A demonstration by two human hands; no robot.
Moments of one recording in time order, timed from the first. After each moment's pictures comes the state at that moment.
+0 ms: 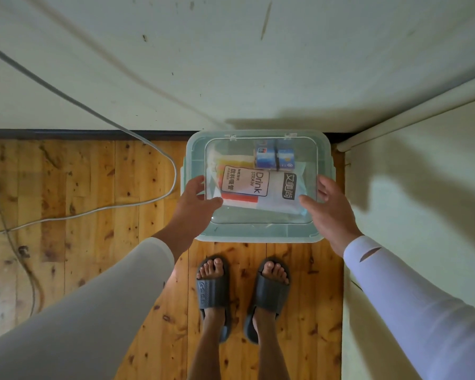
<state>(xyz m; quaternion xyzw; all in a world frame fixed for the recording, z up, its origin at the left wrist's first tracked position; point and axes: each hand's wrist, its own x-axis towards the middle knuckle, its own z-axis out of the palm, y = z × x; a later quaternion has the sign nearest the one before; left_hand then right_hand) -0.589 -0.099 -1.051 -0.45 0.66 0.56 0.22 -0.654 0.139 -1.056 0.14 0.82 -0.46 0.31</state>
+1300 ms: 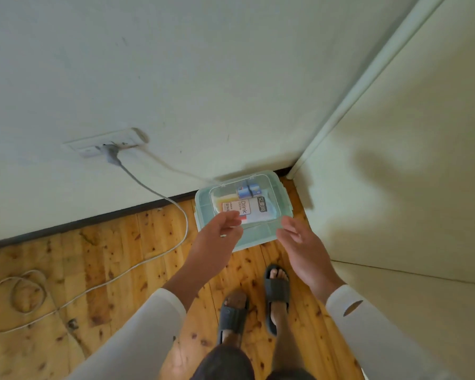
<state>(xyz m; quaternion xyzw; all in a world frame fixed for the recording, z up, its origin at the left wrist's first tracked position) -0.524 -0.088 -0.769 -0.19 0.77 0.56 0.25 -0.515 0.101 -0.779 0.21 0.80 -0.51 0.25</state>
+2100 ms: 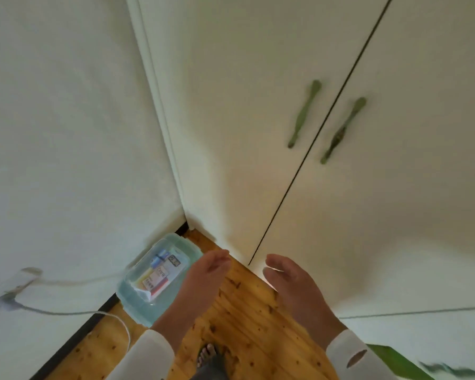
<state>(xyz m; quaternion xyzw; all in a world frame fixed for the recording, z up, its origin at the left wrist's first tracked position) -0.436 0.057 -0.592 0.10 0.78 0.50 0.35 -0.314 0.194 -0.548 0.41 0.71 -0.57 0.04</state>
